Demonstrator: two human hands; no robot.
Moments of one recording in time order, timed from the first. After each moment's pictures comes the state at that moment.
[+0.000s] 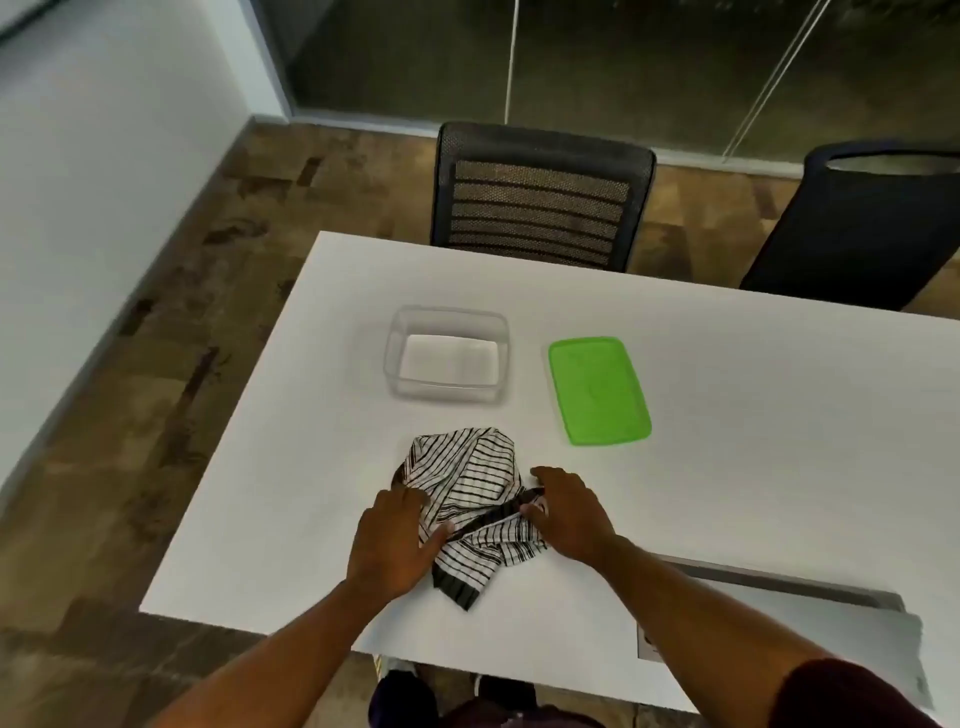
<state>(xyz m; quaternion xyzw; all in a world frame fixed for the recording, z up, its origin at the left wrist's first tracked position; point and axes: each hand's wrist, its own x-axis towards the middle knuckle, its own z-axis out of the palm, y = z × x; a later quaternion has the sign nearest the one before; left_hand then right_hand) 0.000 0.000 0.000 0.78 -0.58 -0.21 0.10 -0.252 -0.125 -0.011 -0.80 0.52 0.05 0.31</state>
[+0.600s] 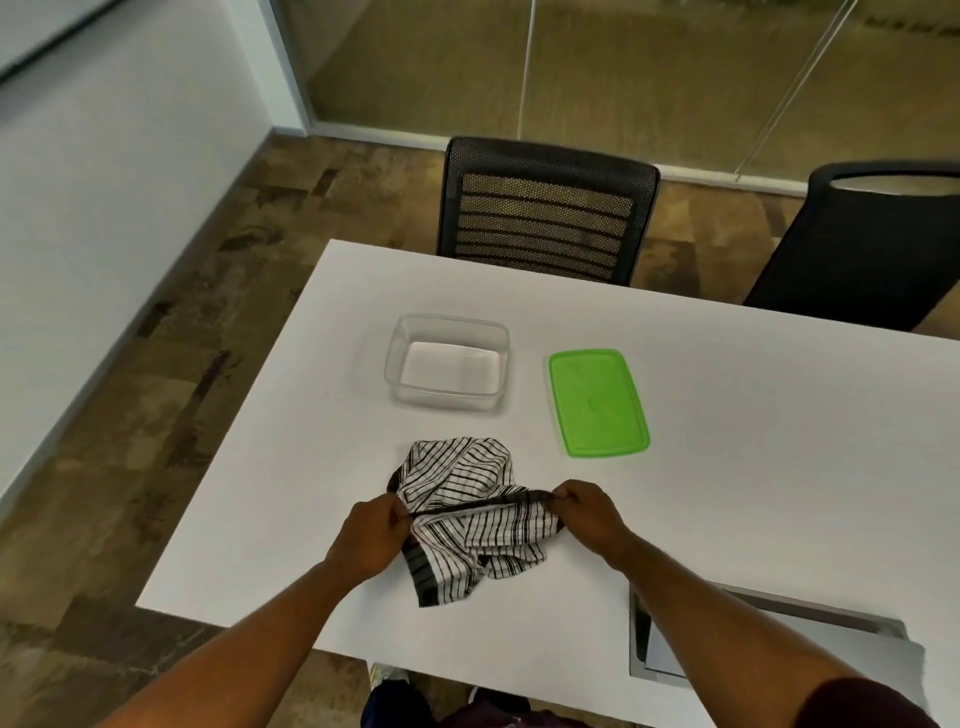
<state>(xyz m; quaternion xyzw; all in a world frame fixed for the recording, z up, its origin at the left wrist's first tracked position) 0.020 -0.011 0.011 0.80 -0.45 -0.37 0.14 -0.272 -0.150 -0.003 -0.61 0.62 -0.03 0.49</state>
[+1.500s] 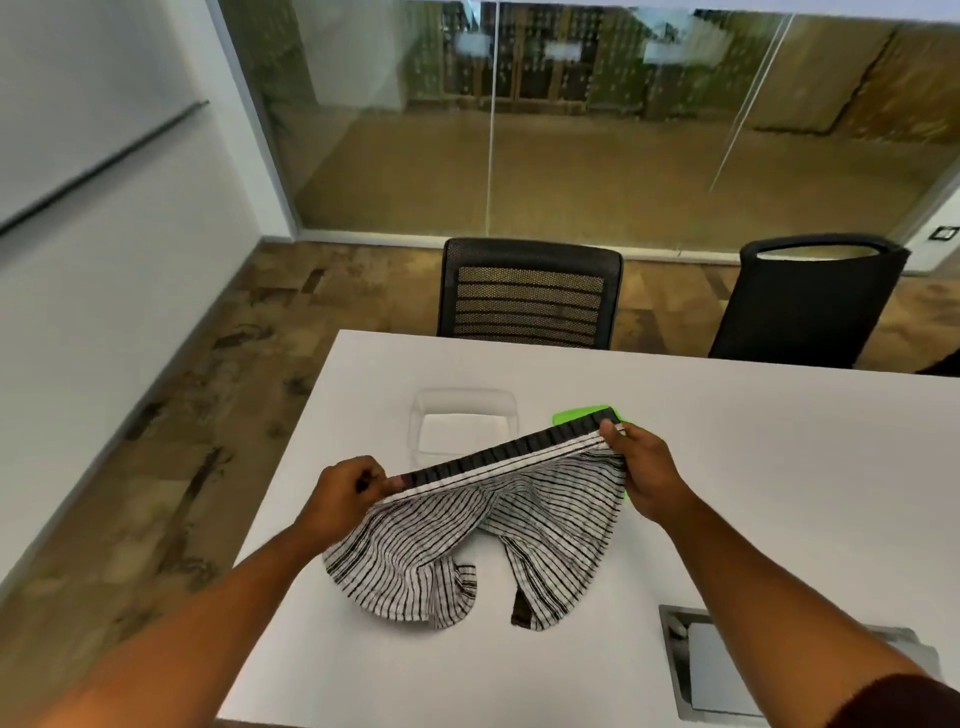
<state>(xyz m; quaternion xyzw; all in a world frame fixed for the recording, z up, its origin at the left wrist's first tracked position) 0.138 -0.065 0.099 0.72 -0.54 -0.30 0.30 -0.250 -0.204 0.119 -0.36 0.51 -0.43 0.65</state>
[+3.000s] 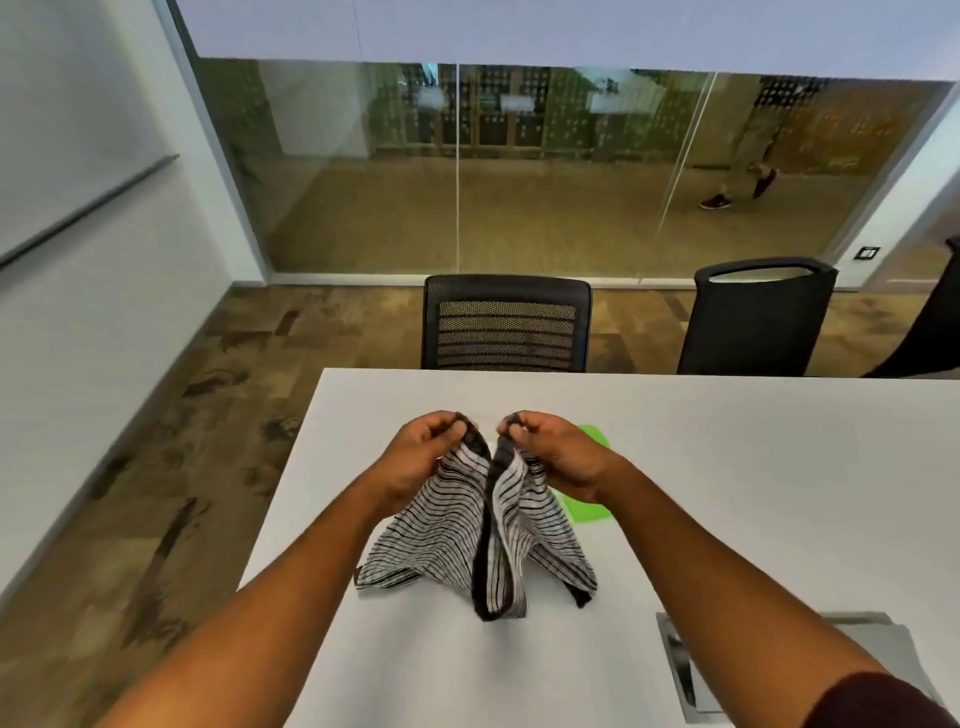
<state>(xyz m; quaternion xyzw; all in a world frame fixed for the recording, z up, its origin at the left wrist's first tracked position) 0.063 -0.121 0.197 0.47 -0.41 -0.62 0.48 -0.157 -0.169 0.208 -0.46 0.31 -0.27 0.79</state>
